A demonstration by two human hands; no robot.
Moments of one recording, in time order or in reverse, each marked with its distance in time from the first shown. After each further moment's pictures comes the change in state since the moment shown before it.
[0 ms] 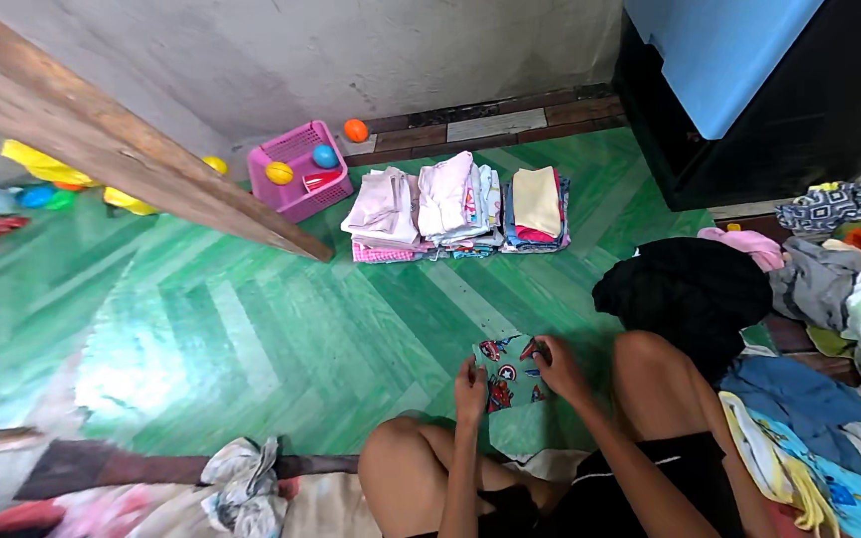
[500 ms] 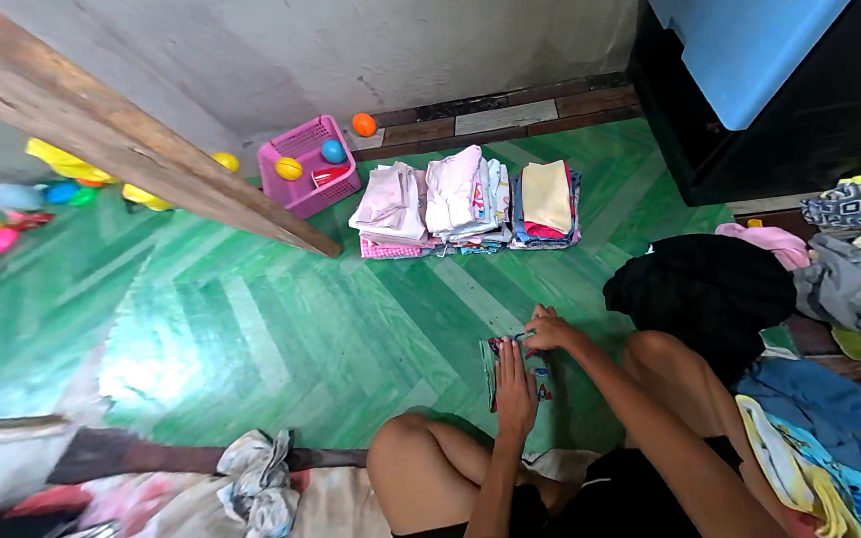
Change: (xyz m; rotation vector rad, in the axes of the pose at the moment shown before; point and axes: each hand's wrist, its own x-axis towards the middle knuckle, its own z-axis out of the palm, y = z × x) left_hand -0.006 -0.044 0.069 0.587 0.098 0.716; right_hand 0.084 -0.047 -0.020 -0.514 -0.539 -0.073
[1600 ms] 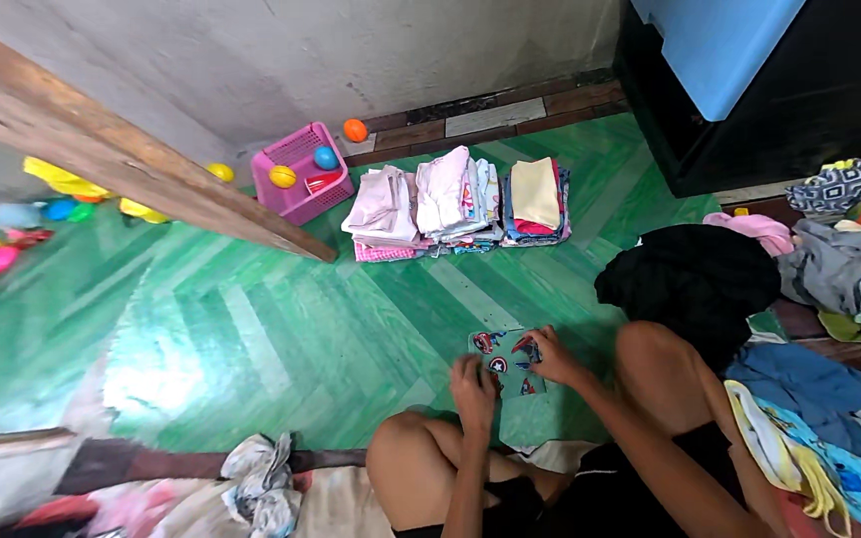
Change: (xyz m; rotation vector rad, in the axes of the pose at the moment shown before) left_hand 0.005 -0.015 -0.076 -0.044 0.030 -0.298; right_hand -0.037 0.015 0.067 0.311 0.260 -0.036
